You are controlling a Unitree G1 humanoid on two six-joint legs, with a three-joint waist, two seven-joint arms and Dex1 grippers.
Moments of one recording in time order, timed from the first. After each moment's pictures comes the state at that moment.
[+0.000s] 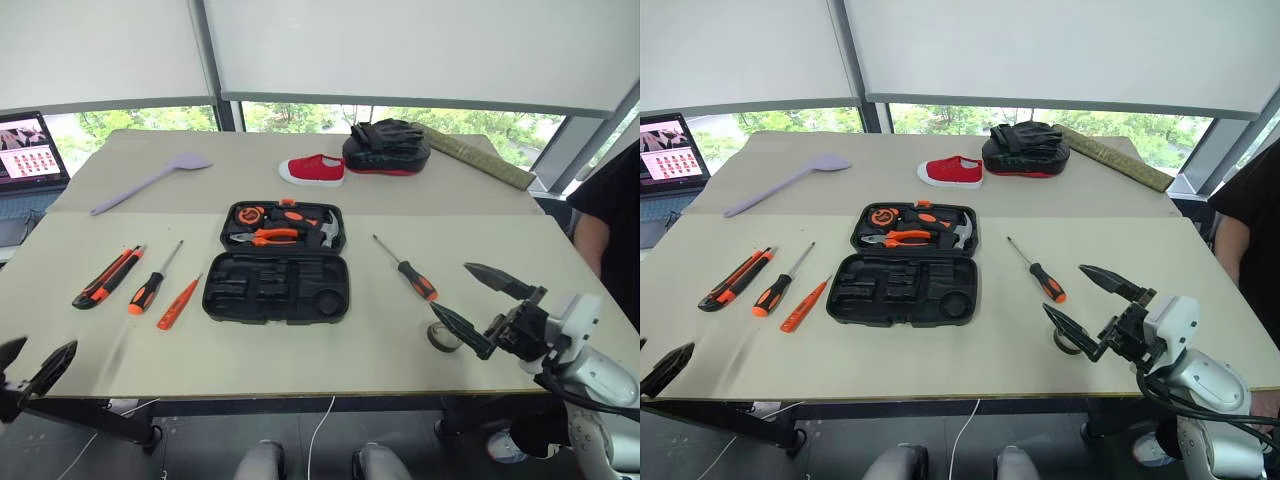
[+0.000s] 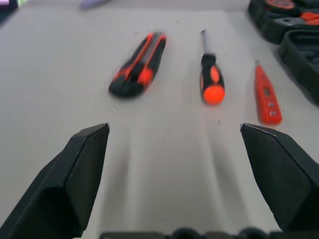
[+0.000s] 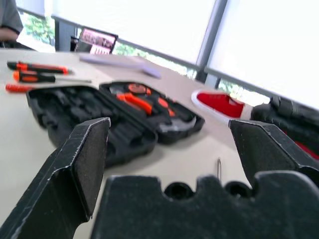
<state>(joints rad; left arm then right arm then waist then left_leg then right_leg) 0.50 0.68 0.86 -0.11 -0.72 0.45 -0.71 0.08 -0.57 -0.27 -0.34 0.55 -0.10 0.85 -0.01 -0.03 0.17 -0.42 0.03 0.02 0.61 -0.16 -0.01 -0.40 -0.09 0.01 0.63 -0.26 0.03</state>
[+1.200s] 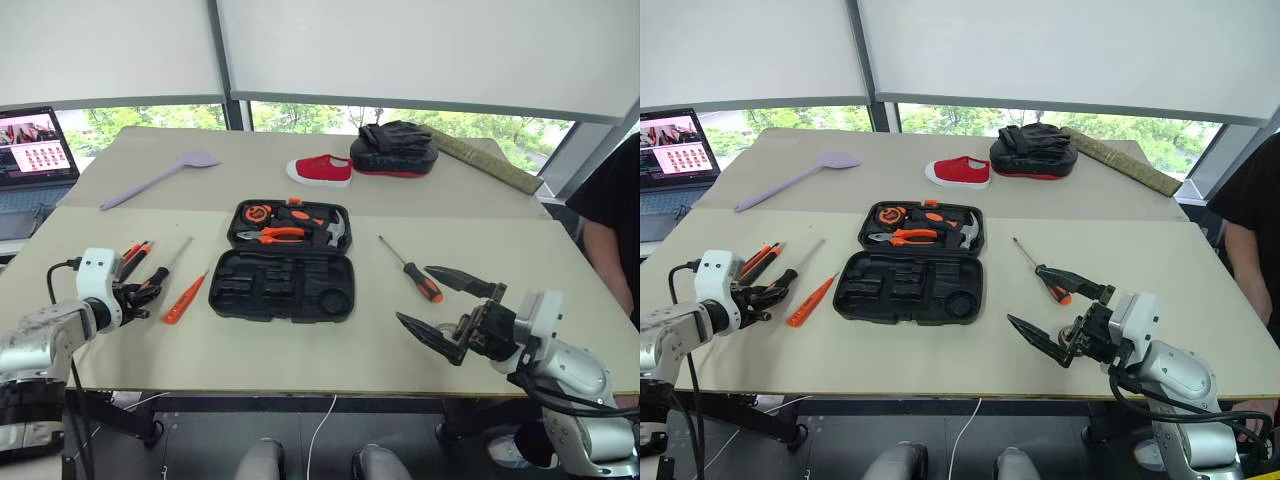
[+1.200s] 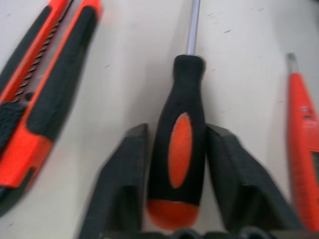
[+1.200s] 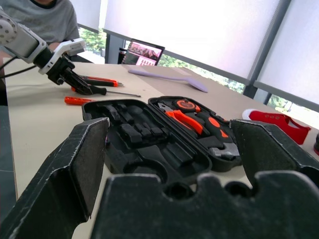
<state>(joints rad) -0.34 0.79 0.29 0.30 -0.43 0.56 -0.64 0.03 -0.56 -0.16 -0.40 0.56 -0.05 0.89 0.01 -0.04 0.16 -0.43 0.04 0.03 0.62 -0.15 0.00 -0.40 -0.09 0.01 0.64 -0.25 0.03</state>
